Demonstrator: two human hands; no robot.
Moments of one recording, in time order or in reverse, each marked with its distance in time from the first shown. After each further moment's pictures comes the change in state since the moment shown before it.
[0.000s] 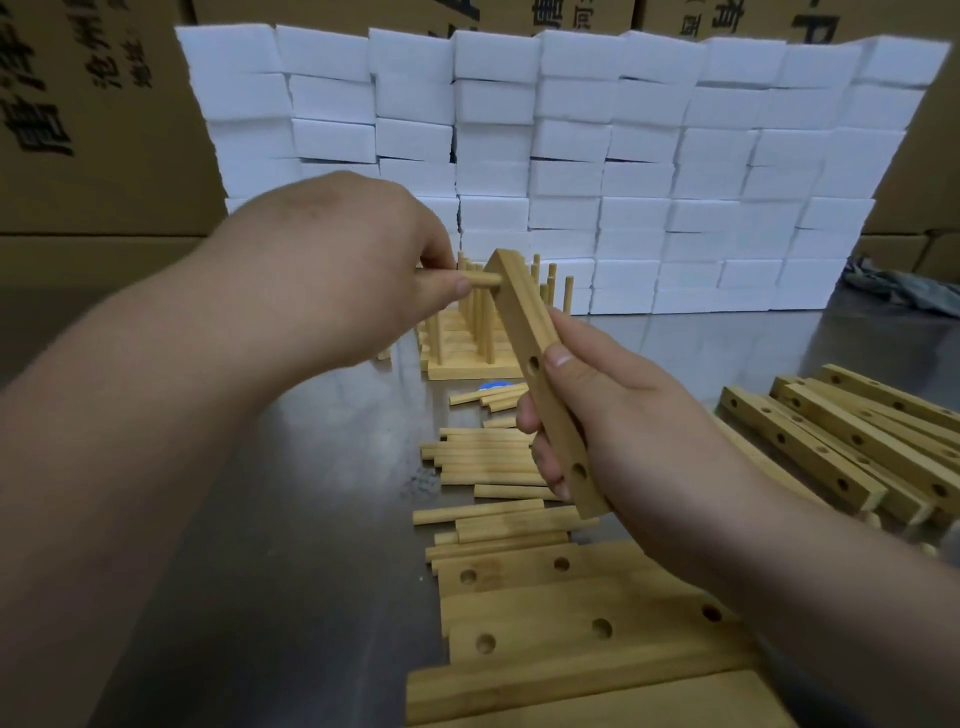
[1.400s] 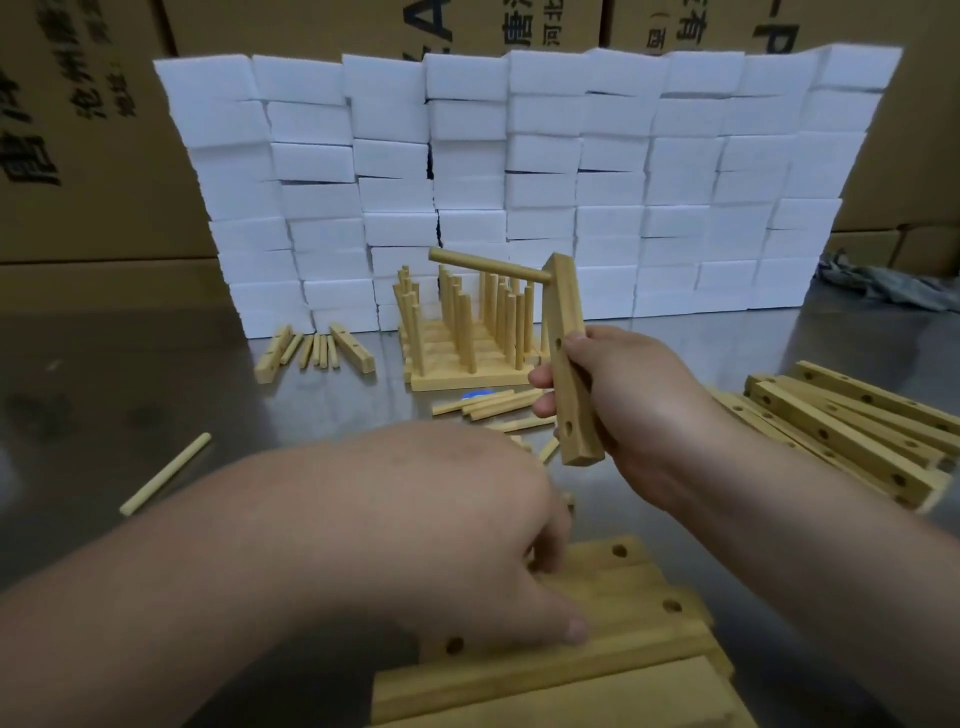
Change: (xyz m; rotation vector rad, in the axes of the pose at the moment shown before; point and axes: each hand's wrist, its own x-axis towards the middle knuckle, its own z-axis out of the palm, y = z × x) left_hand -0.043 0.056 0.025 -0.006 -0.797 0.499; right_hand 0.032 0.009 -0.028 0.103 0.348 0.276
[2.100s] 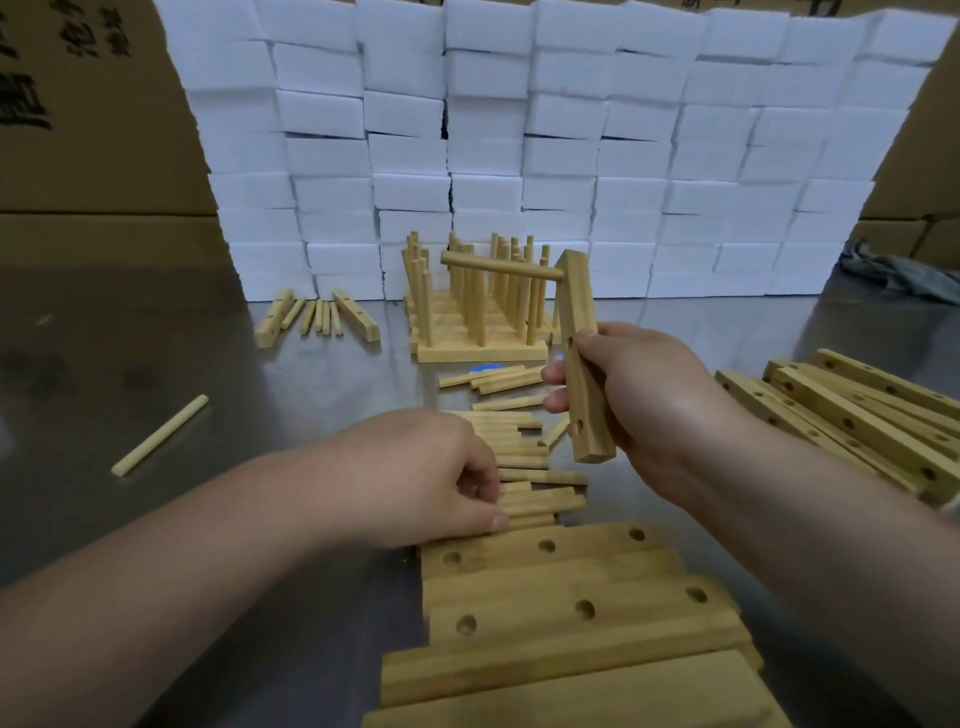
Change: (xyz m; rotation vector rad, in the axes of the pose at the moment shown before) left_hand 0.030 -0.051 0.055 -0.281 0.256 -0.143; right_hand 0.005 0.015 0.002 -0.039 0.005 0.046
